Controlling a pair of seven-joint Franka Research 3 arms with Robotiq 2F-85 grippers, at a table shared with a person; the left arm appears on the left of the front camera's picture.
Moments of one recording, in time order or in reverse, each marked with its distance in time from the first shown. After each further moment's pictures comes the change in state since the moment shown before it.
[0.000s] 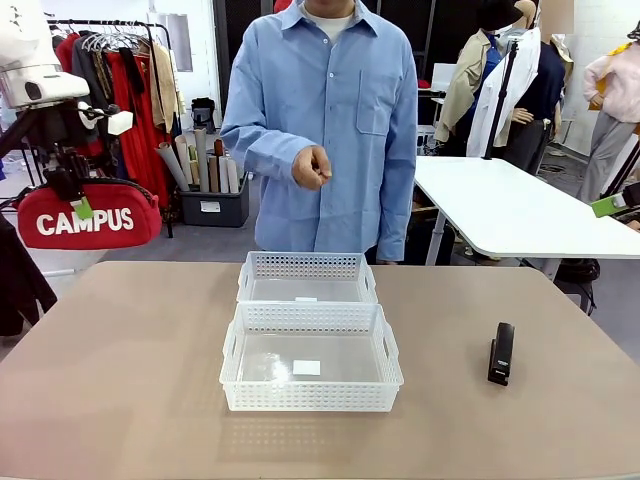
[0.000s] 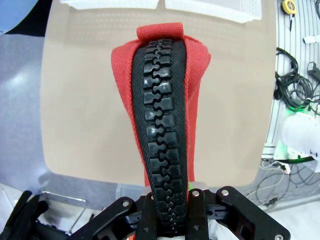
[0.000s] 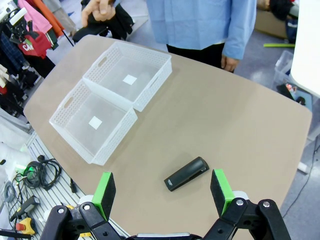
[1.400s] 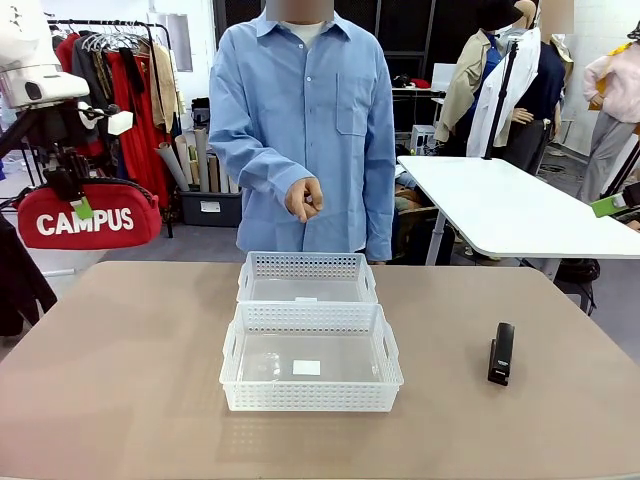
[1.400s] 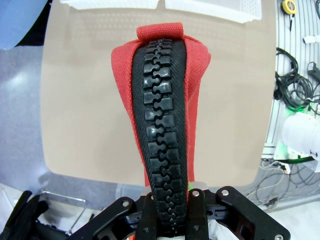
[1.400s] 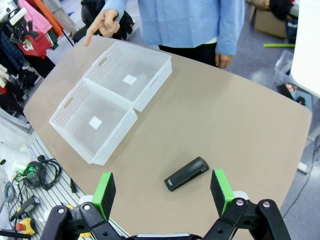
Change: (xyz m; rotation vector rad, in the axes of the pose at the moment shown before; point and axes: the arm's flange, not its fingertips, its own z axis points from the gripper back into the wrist) left arm 0.000 0.000 0.000 0.000 0.000 0.000; right arm 0.000 0.000 0.000 0.000 0.000 0.000
